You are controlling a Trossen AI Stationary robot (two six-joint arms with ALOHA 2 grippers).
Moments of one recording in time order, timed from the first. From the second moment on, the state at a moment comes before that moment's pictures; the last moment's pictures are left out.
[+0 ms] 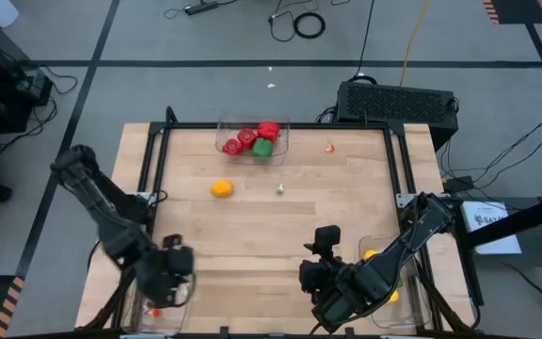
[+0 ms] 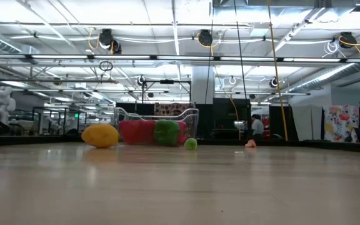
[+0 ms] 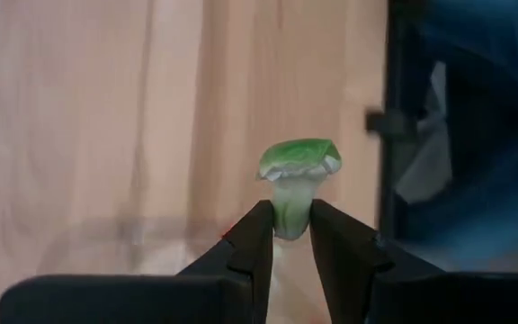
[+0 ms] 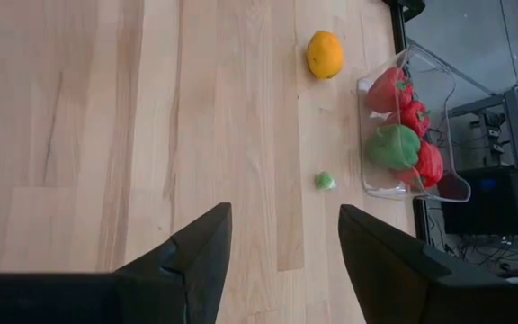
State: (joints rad) left arm -0.84 1.34 1.16 -0.95 -0.13 -0.92; right arm 0.69 1.99 2.07 -1.50 0.77 0.54
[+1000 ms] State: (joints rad) left arm -1.20 1.58 1.08 -1.00 -0.13 -1.36; right arm 0.61 1.99 1.98 -1.45 1.00 0.46
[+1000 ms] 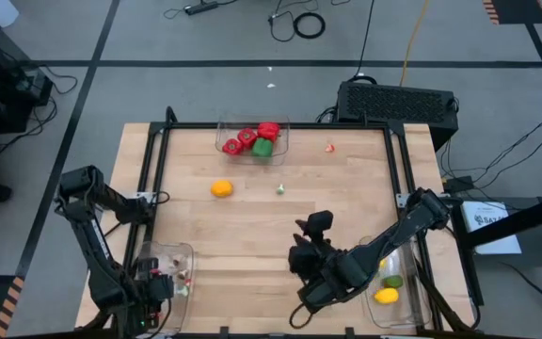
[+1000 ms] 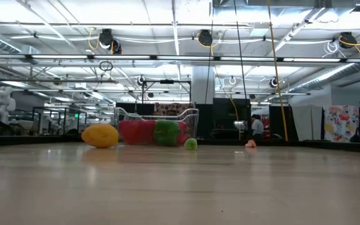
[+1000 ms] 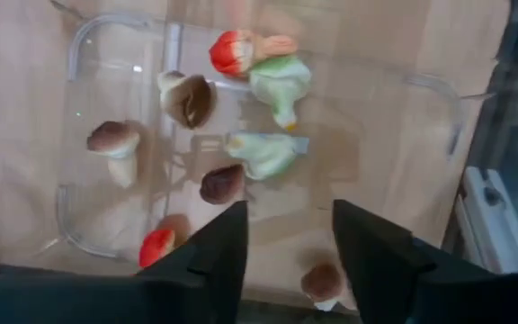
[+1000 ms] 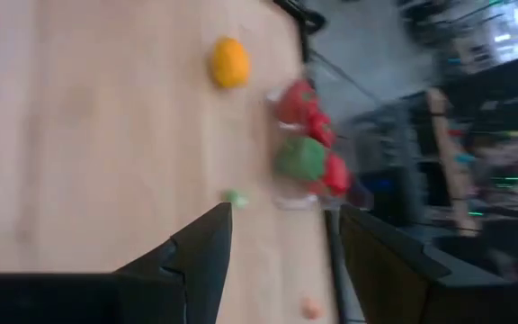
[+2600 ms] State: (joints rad) left arm -0.77 1.57 1.30 -1.16 -1.00 -0.68; right arm -0.54 1.76 1.24 -0.89 0.27 -0.47
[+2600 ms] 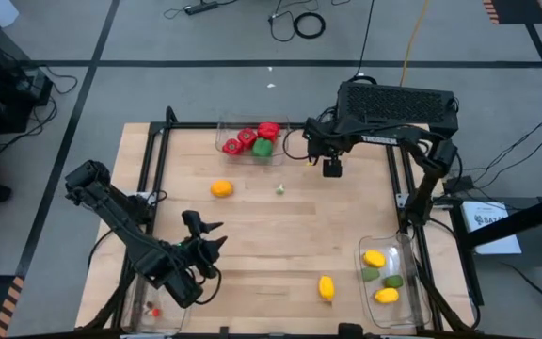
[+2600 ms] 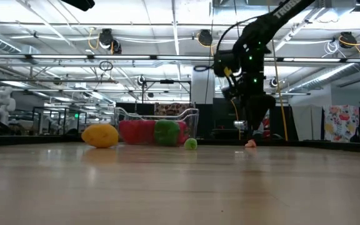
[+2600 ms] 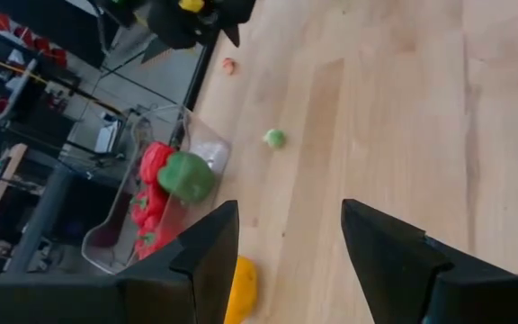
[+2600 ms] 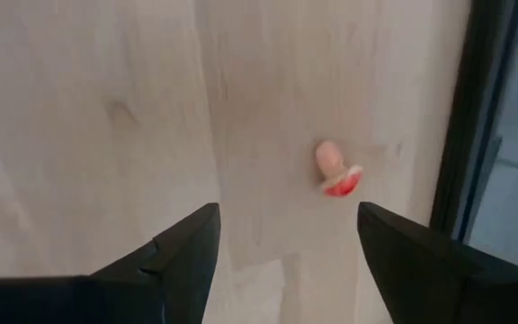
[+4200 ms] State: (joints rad) left arm -0.78 1.57 1.30 -1.16 -1.02 -0.67; right arm -0.51 2.01 1.40 -0.87 0.55 0.69
